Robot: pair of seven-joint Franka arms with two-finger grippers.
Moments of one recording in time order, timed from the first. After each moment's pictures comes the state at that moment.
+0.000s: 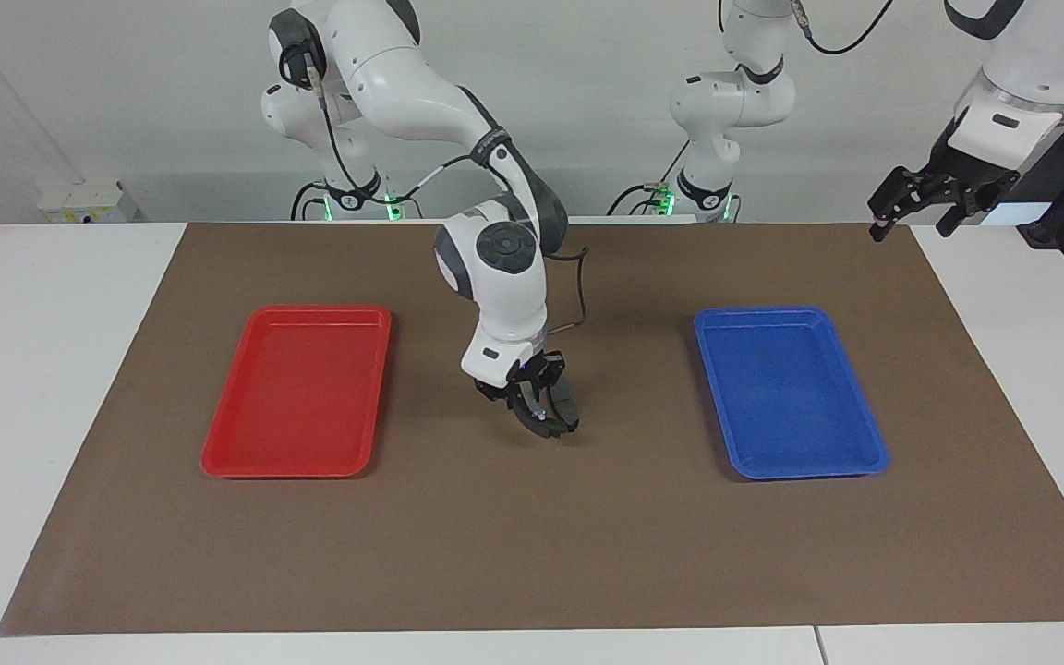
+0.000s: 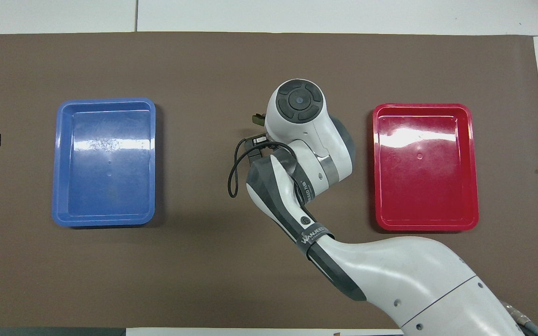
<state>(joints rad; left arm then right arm) -0.02 -0.02 0.02 -1.50 0.00 1.48 0.02 0.57 0.55 -0.03 -1.52 0.07 2.12 0.32</state>
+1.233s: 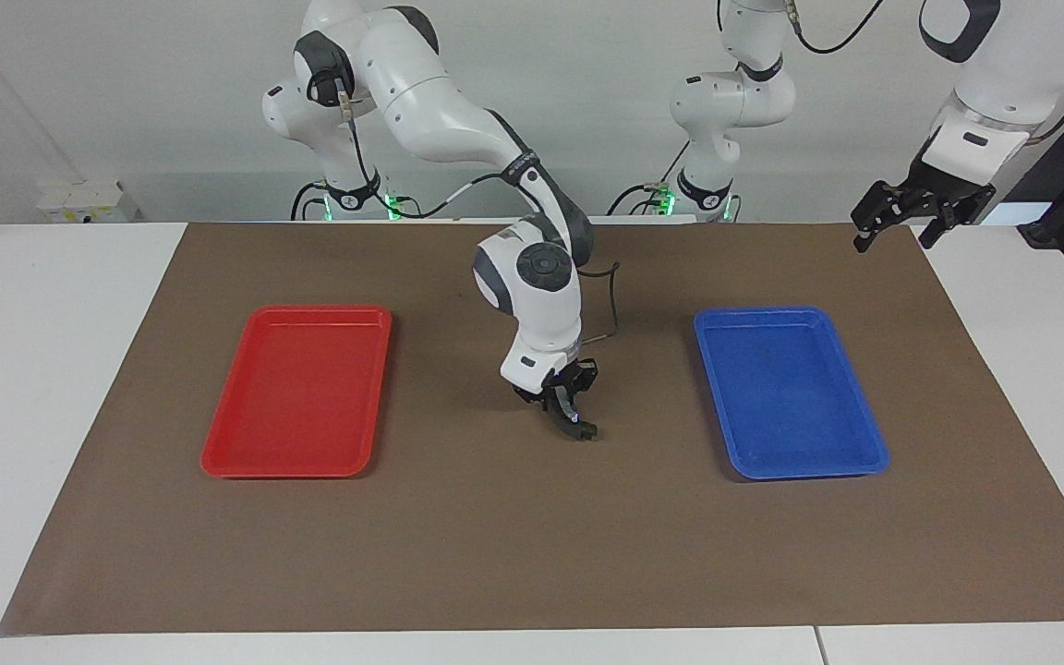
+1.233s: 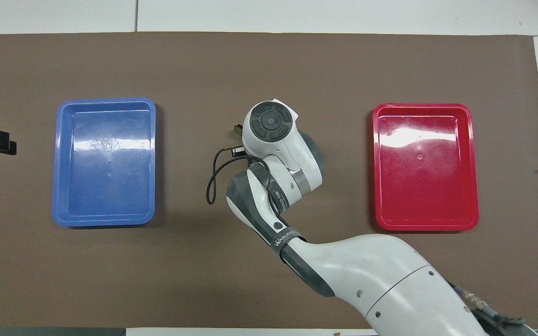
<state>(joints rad) -0.02 -0.08 0.02 -1.65 0.00 1.59 0.02 0.63 0.64 -0.03 -1.50 0.10 2.23 0.40</state>
